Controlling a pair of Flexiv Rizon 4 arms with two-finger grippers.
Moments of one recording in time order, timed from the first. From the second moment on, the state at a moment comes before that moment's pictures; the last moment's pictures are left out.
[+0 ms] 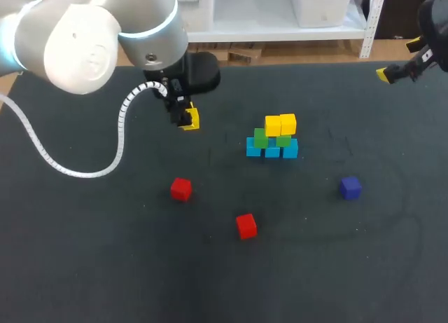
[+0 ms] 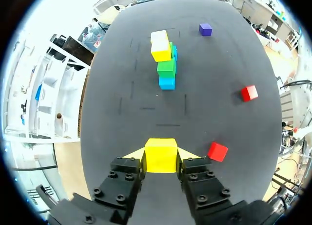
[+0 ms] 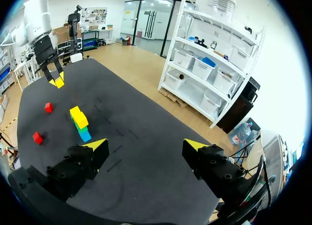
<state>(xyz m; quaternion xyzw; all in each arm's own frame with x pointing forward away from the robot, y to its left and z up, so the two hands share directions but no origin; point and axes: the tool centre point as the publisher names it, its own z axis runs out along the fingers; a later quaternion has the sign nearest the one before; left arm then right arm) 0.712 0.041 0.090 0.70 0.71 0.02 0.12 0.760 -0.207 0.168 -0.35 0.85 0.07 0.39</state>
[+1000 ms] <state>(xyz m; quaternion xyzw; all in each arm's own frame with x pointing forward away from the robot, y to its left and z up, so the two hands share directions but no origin) 0.729 -0.004 0.104 0.73 0.68 -0.03 -0.04 0.760 -0.207 0.168 -0.35 0.85 0.07 0.39</state>
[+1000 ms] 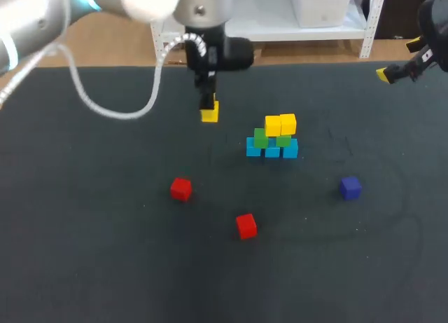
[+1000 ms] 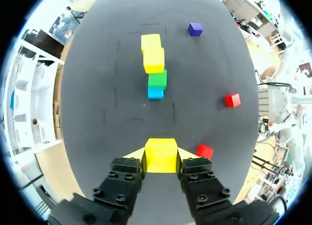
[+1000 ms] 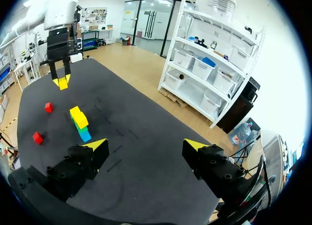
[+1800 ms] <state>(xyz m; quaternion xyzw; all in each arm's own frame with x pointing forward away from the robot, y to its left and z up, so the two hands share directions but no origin) 0.734 -0.030 0.089 0.71 0.70 -0.07 -0.07 0.760 -0.207 0.168 -0.35 0.85 0.07 0.39</state>
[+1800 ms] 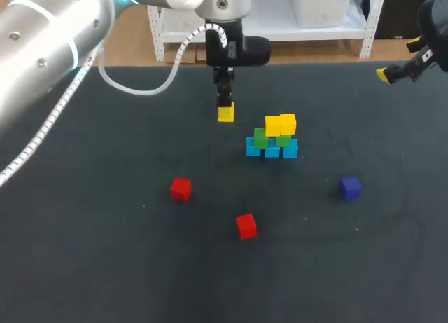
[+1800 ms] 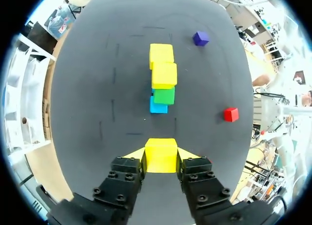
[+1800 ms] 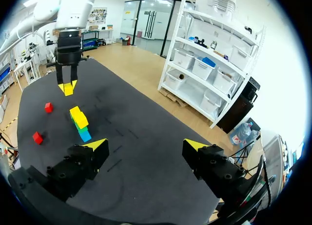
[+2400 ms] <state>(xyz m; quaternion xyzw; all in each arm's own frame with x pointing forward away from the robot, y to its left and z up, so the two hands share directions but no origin) 0.703 -0.023 0.102 0.73 0.68 -0.02 -0.05 0.760 -0.207 0.168 -0.35 0.85 0.07 0.39</state>
